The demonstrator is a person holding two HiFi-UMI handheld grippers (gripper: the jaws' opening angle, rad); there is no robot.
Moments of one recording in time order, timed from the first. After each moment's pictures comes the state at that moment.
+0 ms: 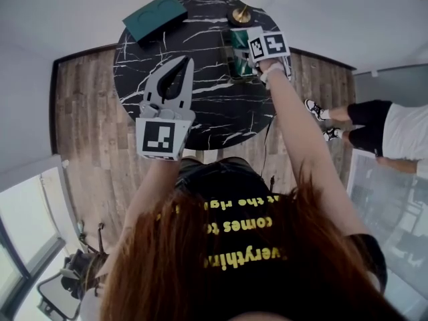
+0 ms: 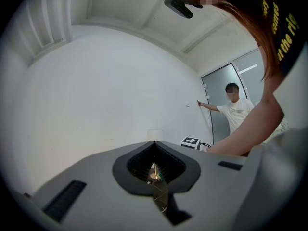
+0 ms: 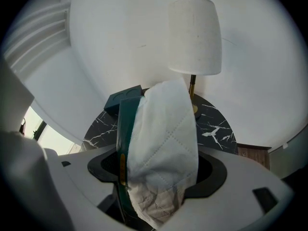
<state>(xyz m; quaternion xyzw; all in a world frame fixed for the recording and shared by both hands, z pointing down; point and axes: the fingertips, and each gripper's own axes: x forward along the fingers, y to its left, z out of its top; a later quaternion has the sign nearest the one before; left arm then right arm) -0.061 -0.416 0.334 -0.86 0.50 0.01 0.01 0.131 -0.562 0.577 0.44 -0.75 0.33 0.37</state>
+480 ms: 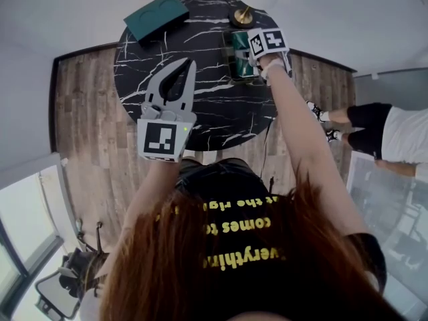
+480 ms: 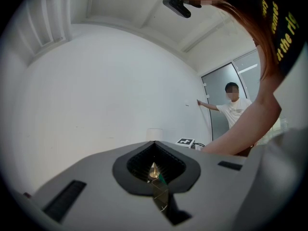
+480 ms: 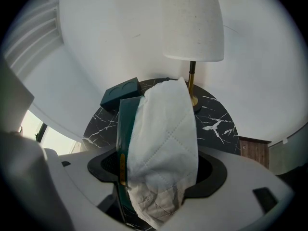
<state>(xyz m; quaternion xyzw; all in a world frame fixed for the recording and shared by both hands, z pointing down) -0.060 -0.417 0.339 -0.87 0.50 0.00 0.01 0.134 -0.568 0.597 0.43 -0.72 0.37 0.40</state>
